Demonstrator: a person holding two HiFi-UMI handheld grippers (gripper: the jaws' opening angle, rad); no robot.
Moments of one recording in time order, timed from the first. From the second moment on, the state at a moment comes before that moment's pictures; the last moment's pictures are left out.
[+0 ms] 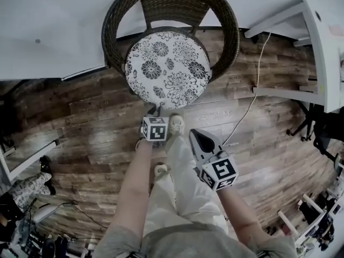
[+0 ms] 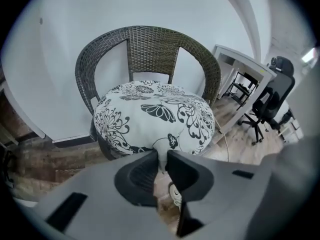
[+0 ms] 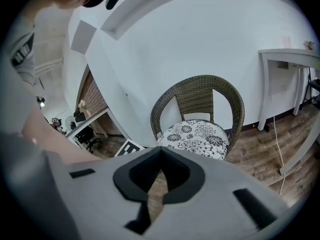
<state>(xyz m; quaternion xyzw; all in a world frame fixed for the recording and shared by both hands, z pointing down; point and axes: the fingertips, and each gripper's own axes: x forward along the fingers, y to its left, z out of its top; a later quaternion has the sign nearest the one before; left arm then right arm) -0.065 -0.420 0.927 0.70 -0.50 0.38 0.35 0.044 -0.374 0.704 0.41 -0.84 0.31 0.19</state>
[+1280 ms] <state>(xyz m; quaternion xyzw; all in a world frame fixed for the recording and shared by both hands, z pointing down) -0.051 -0.344 0.662 0.77 -0.51 0.26 0.28 0.035 -0.284 0.499 0.45 -0.86 0.21 0.11</state>
